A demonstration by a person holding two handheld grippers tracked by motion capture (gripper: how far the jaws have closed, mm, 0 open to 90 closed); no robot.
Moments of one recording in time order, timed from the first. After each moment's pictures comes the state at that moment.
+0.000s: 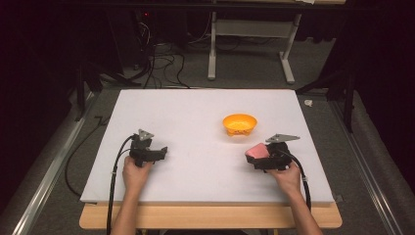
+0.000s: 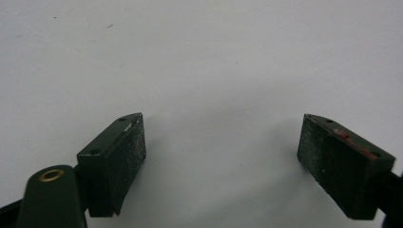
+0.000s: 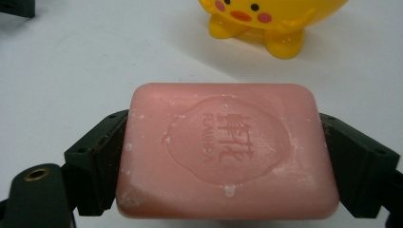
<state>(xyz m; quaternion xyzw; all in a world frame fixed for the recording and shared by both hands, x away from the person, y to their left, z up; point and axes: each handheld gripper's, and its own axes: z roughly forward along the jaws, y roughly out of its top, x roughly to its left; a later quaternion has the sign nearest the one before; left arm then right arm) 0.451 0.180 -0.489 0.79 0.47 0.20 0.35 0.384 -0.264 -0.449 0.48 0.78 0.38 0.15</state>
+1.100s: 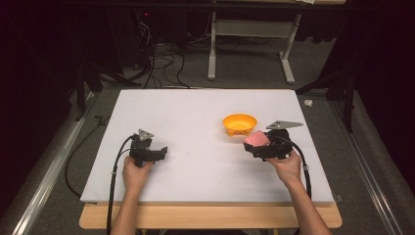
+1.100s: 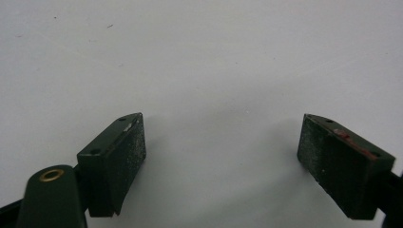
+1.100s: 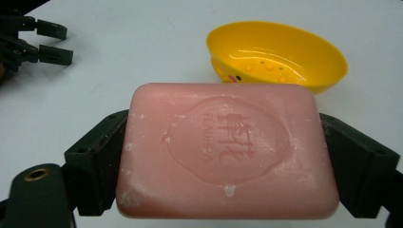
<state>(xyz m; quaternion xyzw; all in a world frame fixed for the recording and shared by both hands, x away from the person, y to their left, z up) 0.451 0.180 -0.489 0.78 0.47 0.20 0.35 0.396 -0.256 -0.403 0.46 0.77 0.41 0.15</state>
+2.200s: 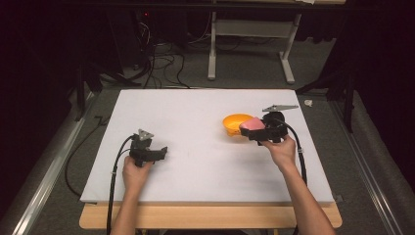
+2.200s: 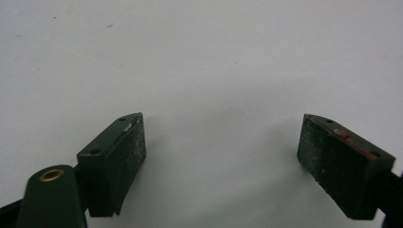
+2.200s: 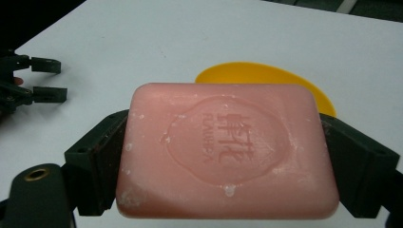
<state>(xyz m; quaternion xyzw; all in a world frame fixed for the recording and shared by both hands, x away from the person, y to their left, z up) 0.451 0.180 -0.489 0.78 0.47 0.20 0.35 0.438 -0.248 -0.382 0.48 0.76 0.41 0.14</state>
